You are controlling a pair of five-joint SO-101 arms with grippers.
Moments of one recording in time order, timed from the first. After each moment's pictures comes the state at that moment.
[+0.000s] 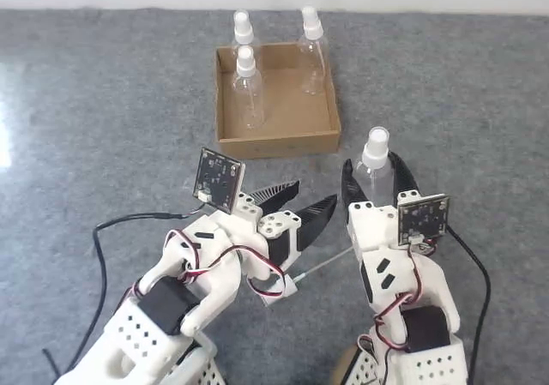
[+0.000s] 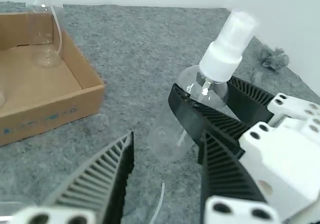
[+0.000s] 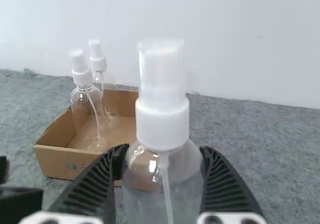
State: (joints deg) left arm 35.1 -72.3 68.4 43.0 25.9; right arm -14.5 -103.3 87.9 33.4 -0.5
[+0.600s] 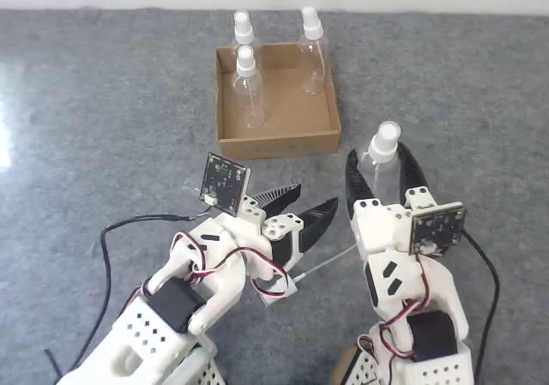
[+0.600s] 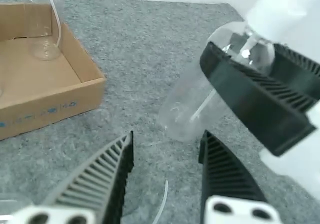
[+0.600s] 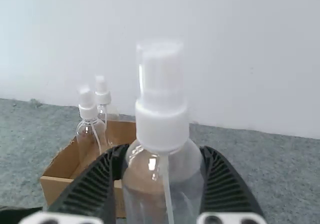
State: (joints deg) left arm 35.1 -72.3 74.3 37.1 25.9; right arm -14.5 -103.3 81.5 33.4 -0.7
